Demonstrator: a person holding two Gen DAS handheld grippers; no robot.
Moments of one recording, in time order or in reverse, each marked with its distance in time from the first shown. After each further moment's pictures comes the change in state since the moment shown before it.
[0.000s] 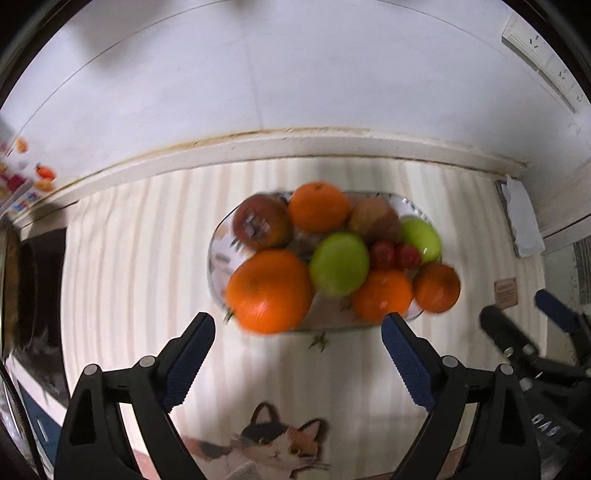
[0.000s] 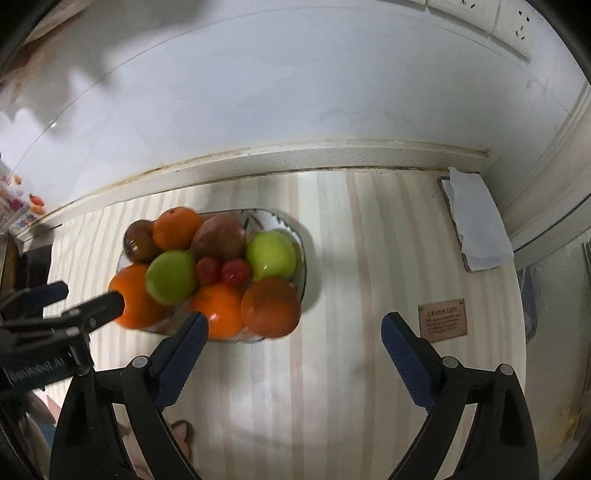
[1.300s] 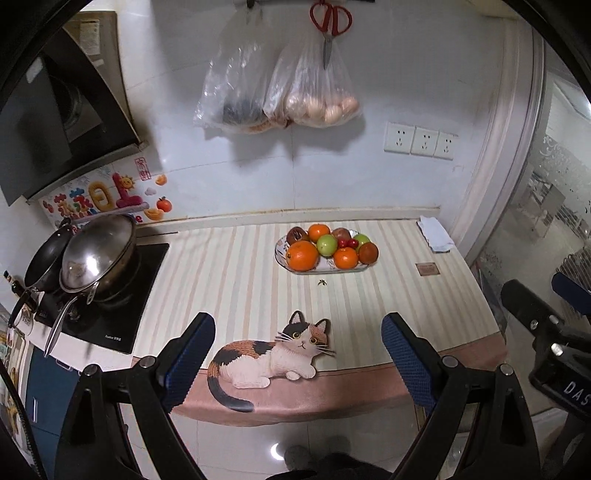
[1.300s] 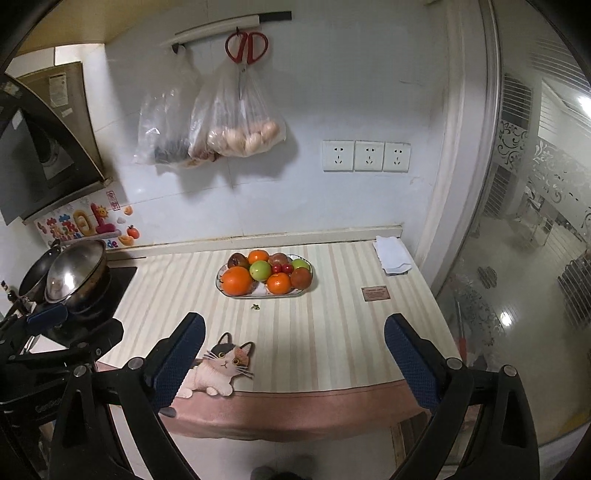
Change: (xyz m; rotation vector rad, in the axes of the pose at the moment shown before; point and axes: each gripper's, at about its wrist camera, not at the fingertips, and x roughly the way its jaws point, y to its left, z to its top) left arm -0.287 0.032 -0.296 0.015 -0.519 -0.005; right arm -0.363 0.050 -0.288 -0.021 -0.502 -0.030
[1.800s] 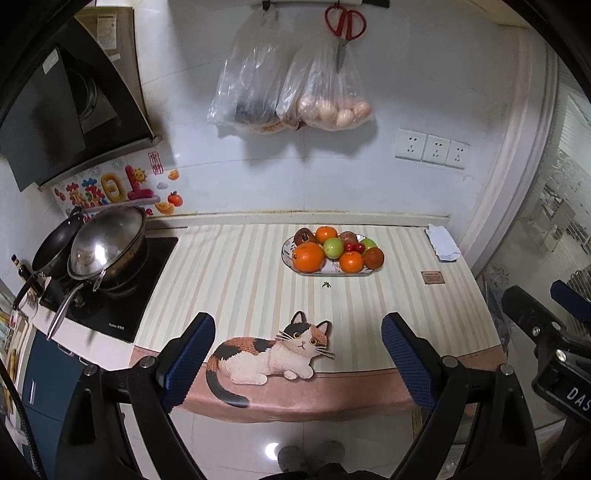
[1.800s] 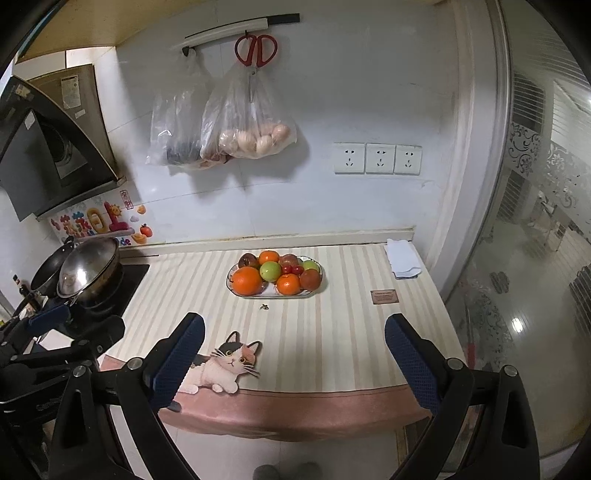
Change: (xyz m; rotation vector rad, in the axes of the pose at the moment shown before) left arm 0.005 -0.005 0.000 -0.055 0.011 0.037; right arm 0.005 -0.015 0.006 -0.019 0.008 0.074
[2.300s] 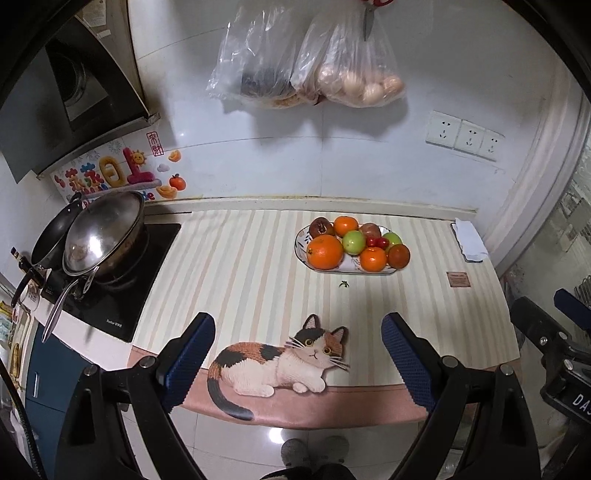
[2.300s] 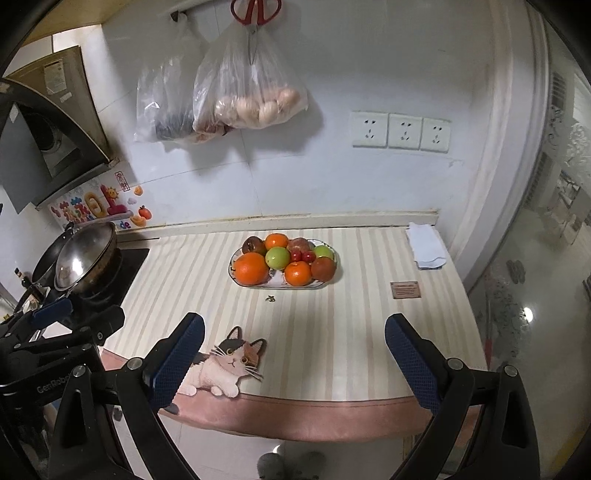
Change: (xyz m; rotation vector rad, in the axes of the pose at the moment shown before) left arm 0.071 0.009 0.032 -0.016 0.085 0.048; right arm 0.096 -0.001 0.029 -0.005 0.121 0.055
